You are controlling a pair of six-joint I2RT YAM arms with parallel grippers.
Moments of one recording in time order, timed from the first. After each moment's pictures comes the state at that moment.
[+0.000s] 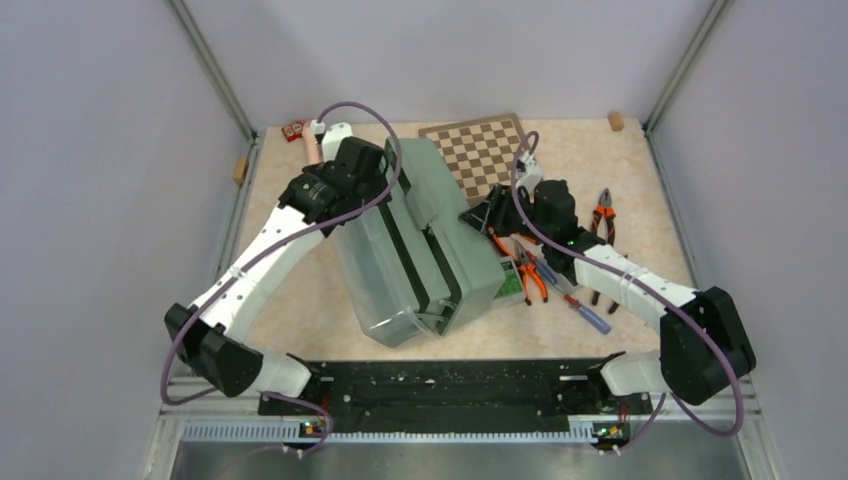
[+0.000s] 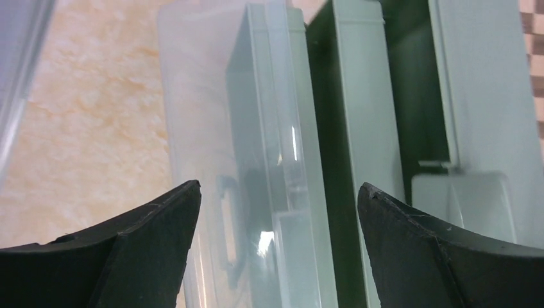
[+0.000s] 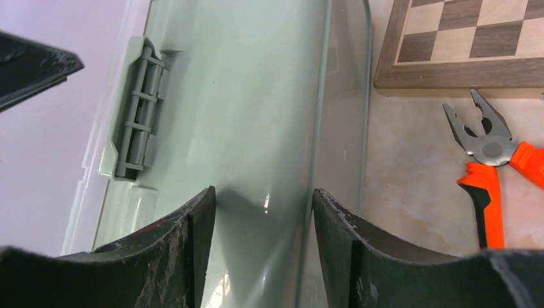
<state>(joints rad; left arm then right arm) -0.56 1.37 1.48 -0.90 -0.55 -0.65 0.49 1.34 0.80 0.25 -0.34 0.63</state>
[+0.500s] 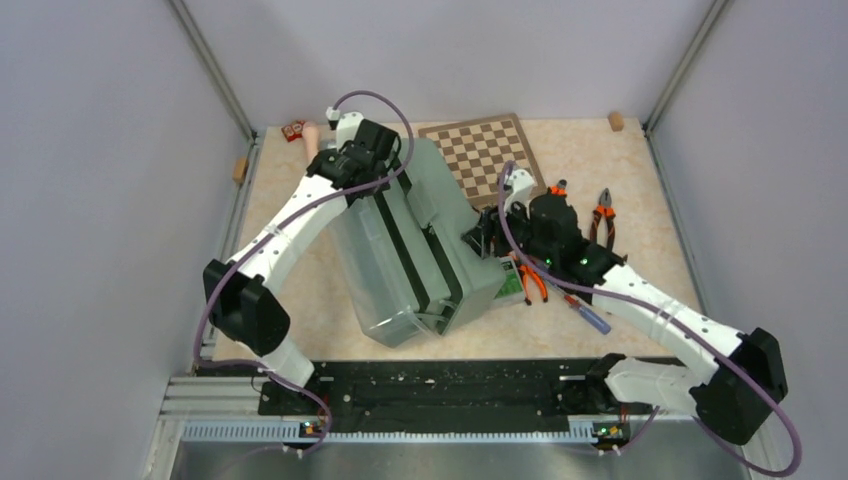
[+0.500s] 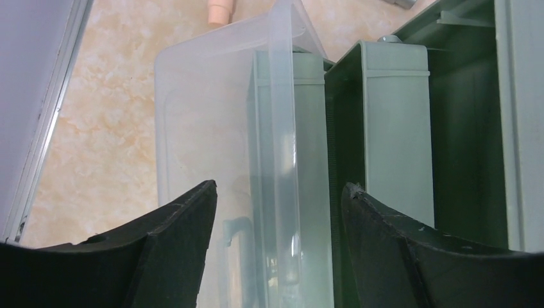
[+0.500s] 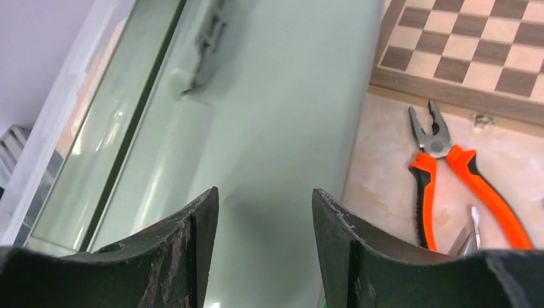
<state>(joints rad) -0.50 1.62 1.62 -0.90 -0.65 -0.60 0.64 1.14 0.84 -0.05 -0.15 0.32</state>
